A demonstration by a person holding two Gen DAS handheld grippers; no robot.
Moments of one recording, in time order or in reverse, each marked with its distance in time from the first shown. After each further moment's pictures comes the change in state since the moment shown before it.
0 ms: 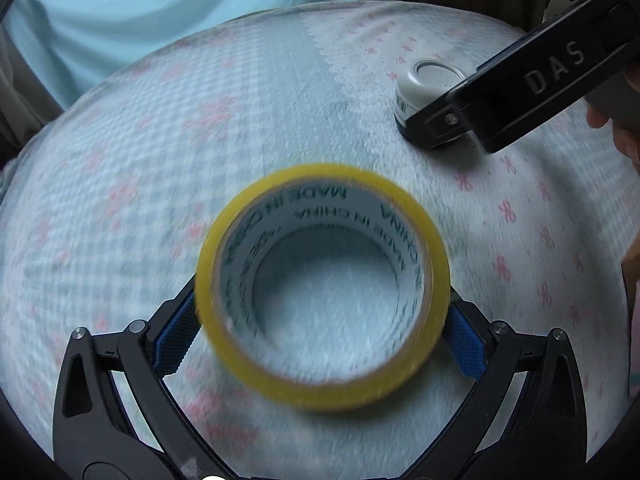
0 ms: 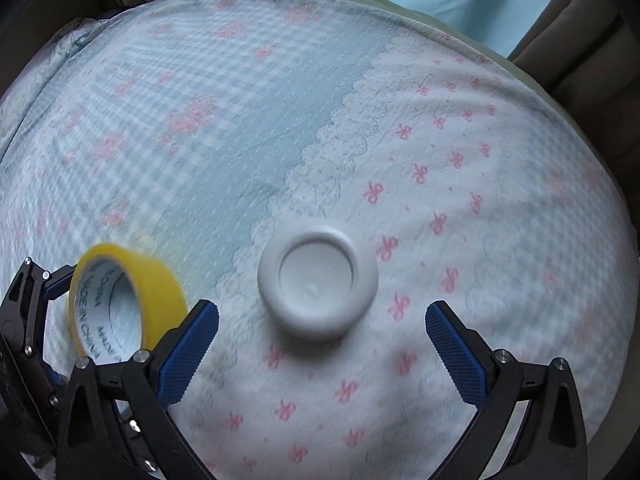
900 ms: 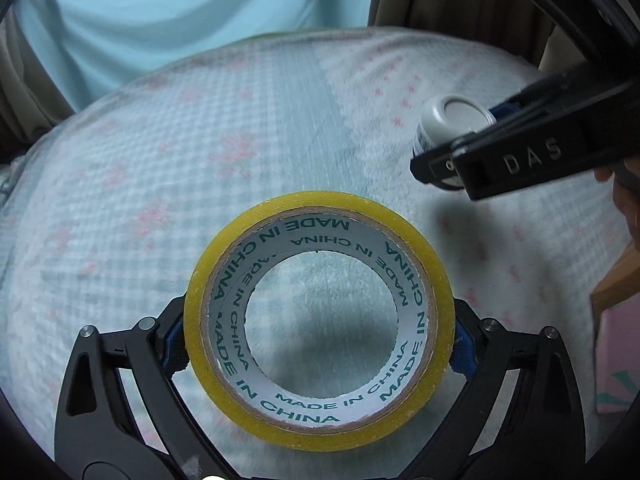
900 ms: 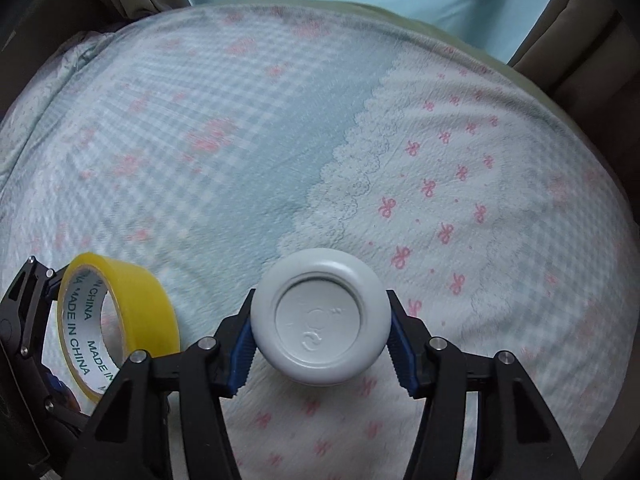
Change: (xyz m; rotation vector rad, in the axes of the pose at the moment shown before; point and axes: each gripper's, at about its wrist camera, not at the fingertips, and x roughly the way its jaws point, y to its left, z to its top) left arm -0.049 0.011 0.021 -0.051 -0.037 -0.012; right arm -0.035 0.010 -0.003 0.040 -0.030 0.045
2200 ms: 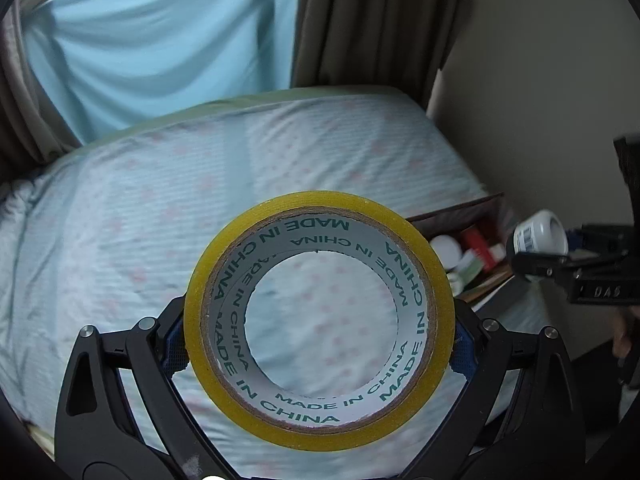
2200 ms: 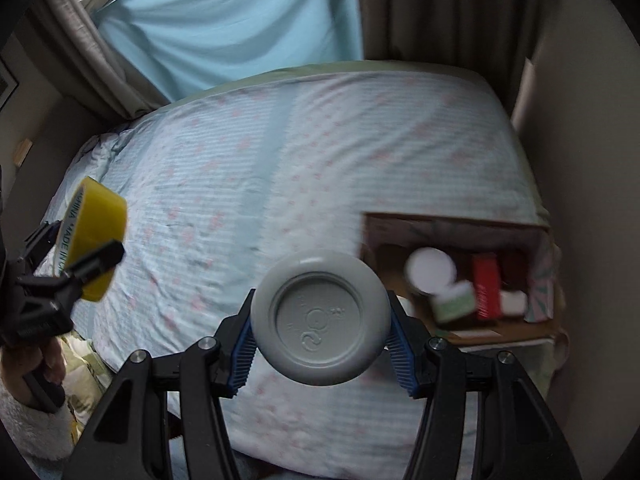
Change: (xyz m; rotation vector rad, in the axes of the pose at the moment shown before) left arm -0.340 -0.125 -0.011 0.019 -0.016 -0.150; right arm -0.328 -0.023 -0.295 0.406 -0.122 0.032
